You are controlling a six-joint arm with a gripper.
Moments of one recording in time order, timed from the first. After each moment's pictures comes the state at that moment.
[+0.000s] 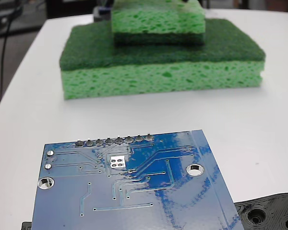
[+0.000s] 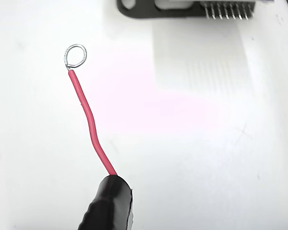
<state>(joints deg) 8.6 174.9 169.8 44.9 -5.2 3.4</state>
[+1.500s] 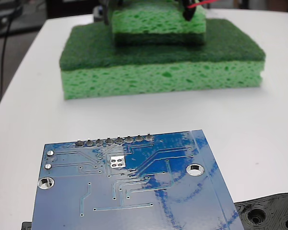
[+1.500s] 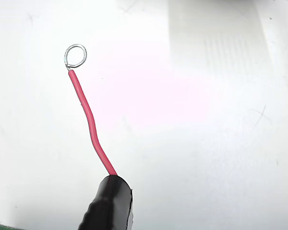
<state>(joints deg) 10.2 174.9 171.9 44.7 -9.4 0.9</state>
